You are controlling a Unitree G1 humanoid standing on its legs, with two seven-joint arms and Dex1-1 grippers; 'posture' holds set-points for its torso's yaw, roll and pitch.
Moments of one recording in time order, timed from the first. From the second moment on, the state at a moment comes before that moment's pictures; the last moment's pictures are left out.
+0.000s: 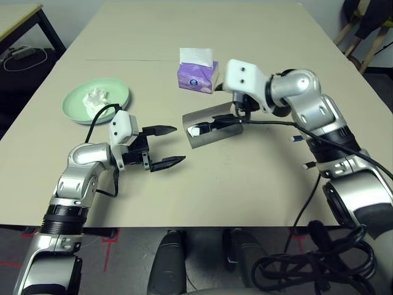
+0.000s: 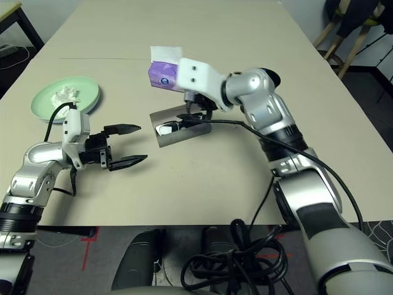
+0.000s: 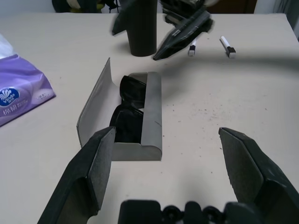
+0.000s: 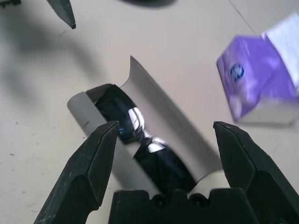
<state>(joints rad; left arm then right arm) -0.40 0.61 0.02 0.14 -0.39 0.08 -1.18 -0.79 -0.36 0.08 0.28 -0.03 0.29 1.05</state>
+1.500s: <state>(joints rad) -0.68 0.50 0.04 0.73 -0.31 -0.14 -1.18 -0.30 -0.38 -0.12 0.16 0.35 -0.04 0.93</state>
